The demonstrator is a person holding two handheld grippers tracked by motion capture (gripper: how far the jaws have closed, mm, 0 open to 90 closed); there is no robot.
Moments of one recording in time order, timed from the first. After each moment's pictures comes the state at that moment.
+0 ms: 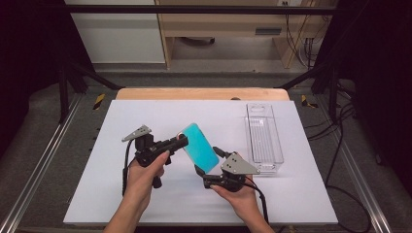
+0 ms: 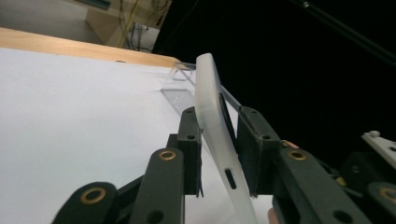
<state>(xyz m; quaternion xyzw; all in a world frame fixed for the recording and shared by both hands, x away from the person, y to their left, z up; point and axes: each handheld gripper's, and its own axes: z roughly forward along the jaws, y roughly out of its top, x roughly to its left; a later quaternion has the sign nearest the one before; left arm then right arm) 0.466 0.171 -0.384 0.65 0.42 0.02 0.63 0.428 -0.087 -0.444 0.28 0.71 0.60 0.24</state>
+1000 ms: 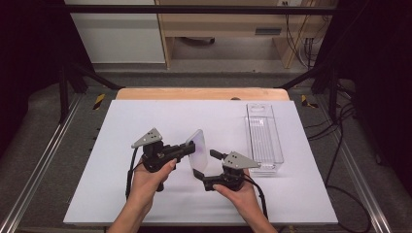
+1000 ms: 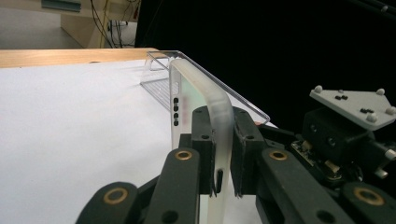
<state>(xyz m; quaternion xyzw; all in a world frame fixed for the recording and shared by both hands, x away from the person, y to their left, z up) 0.453 0.152 -0.381 0.71 0.34 0.05 0.61 0.437 -0.089 -0.451 0.29 0.71 0.62 0.15</state>
